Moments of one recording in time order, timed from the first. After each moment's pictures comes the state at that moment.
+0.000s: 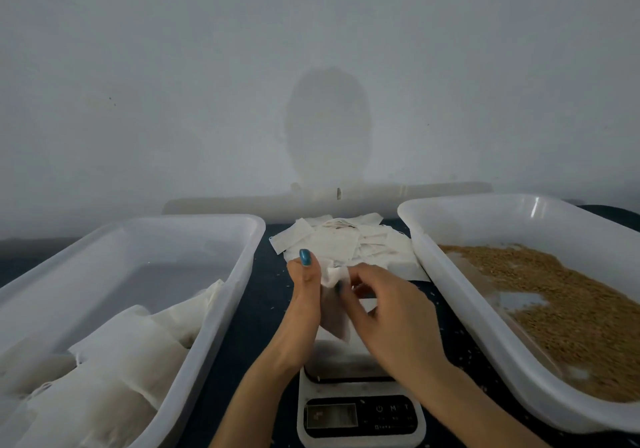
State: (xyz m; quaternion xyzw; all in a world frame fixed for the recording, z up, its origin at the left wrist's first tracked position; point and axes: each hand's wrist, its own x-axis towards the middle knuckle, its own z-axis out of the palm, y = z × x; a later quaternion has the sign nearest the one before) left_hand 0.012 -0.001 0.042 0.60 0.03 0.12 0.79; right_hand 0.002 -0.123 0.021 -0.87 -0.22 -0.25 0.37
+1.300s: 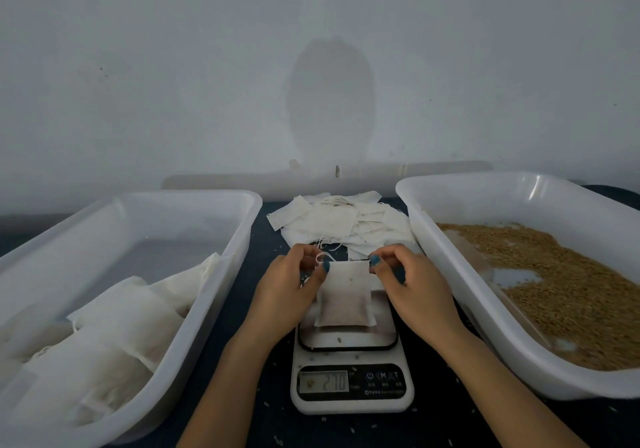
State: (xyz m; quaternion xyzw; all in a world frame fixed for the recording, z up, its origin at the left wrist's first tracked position) left_hand 0.018 0.043 -0.014 0.91 -0.03 0.14 0.39; right_hand 0.043 -0.167 -0.017 -0.88 -0.15 -0.16 0.42
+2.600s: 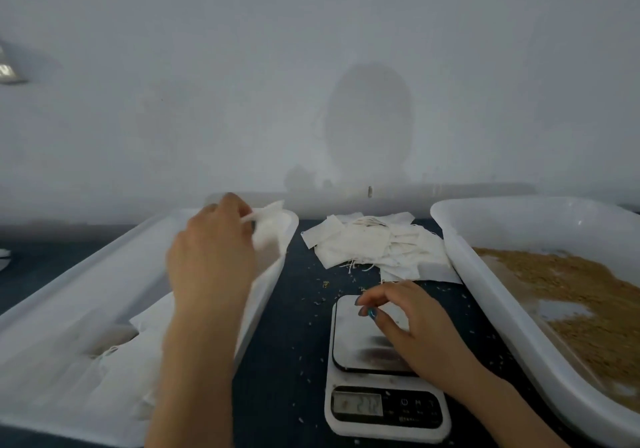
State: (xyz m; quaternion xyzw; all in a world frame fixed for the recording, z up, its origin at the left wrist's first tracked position) left_hand -0.047 0.088 0.114 0.90 0.21 0.36 0.10; right_hand 0.016 -0.141 -0.008 -0.84 -0.34 -0.13 0.39
